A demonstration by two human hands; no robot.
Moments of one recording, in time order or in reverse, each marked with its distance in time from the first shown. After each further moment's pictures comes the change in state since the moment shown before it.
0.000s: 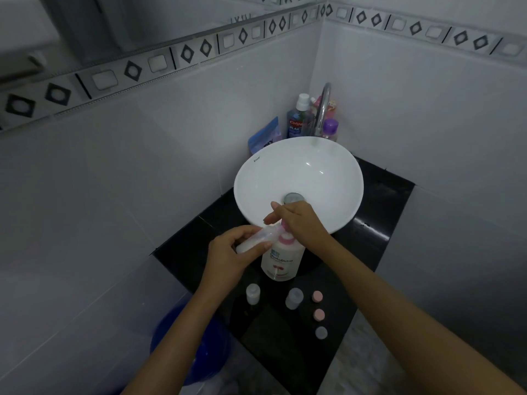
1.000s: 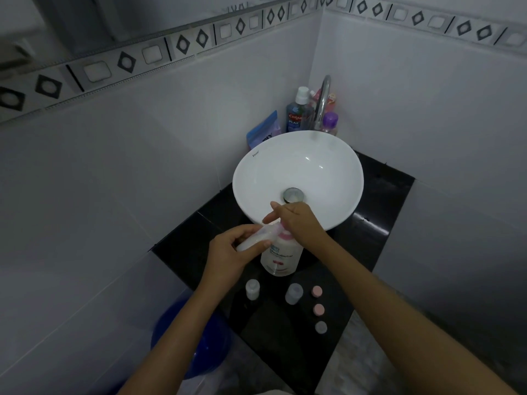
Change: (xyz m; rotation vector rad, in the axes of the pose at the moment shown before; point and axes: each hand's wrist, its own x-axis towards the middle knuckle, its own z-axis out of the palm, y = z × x) left_hand -0.002 -0.003 0.002 -0.009 -0.007 -0.034; right_hand -0.003 0.006 0.005 0.021 -0.021 0.093
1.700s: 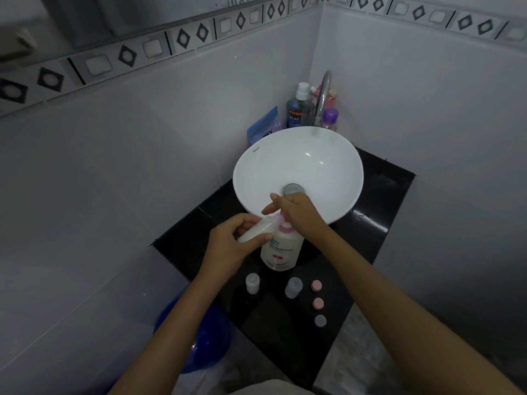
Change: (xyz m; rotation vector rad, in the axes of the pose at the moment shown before) left_hand 0.004 0.001 -0.003 0.076 -0.027 0.018; right_hand -0.001 -0.009 -0.003 -0.021 0.000 -0.008
